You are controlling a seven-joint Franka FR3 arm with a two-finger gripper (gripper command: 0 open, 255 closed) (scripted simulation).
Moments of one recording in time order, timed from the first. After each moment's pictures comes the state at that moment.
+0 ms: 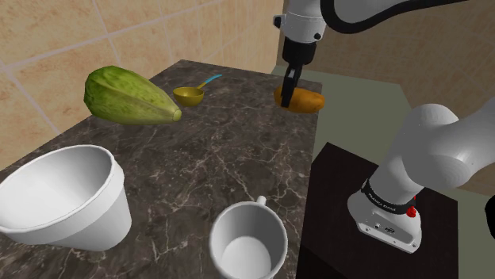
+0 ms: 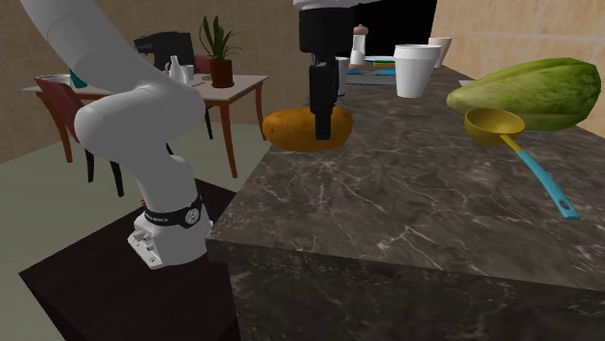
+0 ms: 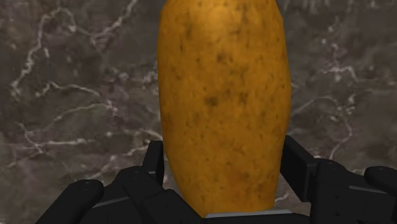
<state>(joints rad) 0.13 -0.69 0.08 -2.52 0.00 1.88 -0.14</state>
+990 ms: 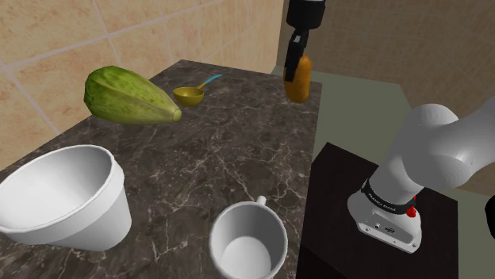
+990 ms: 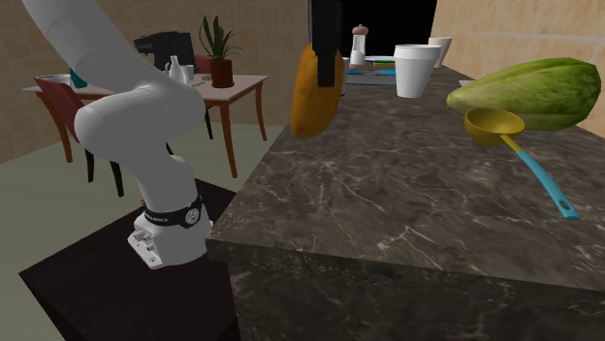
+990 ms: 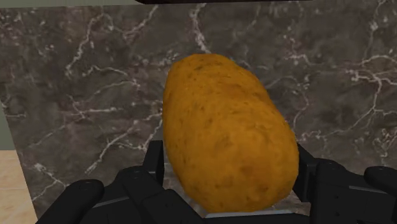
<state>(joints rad) 0.13 -0.67 0.07 -2.31 0.00 1.69 -0.14</state>
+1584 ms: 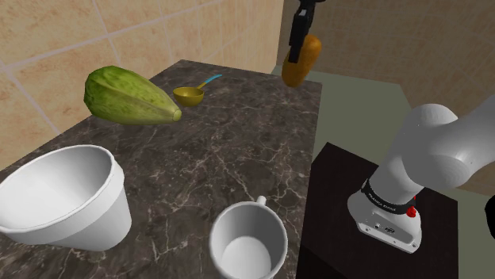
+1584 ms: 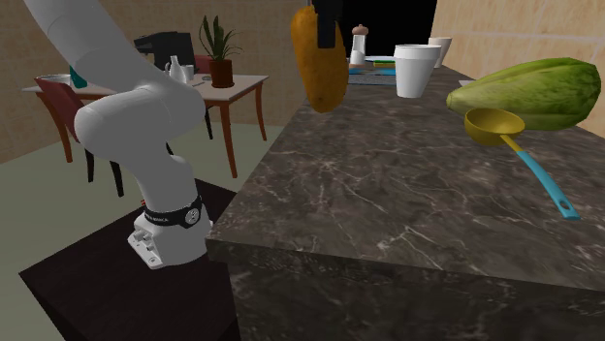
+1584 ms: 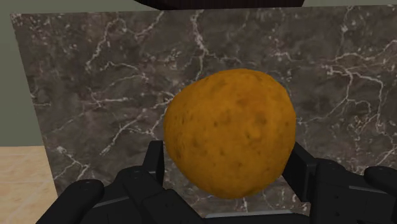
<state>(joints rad) 0.13 -0.65 0.07 -2.17 0.00 1.58 -0.14</state>
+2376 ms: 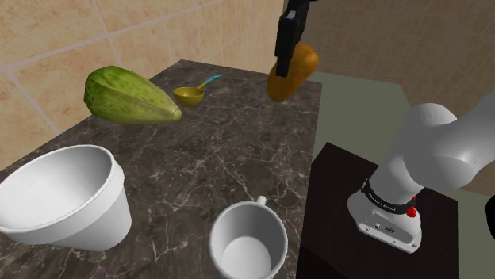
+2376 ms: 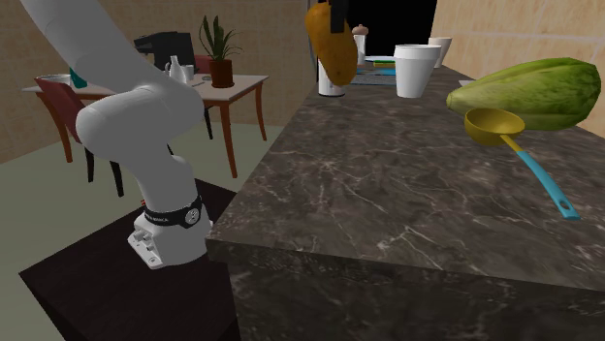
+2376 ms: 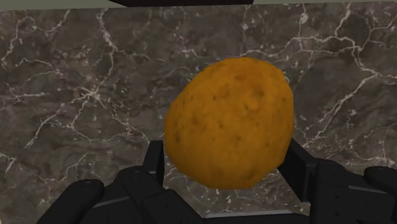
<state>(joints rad) 0.18 -0.62 0.25 -2.09 0.09 1.53 0.07</state>
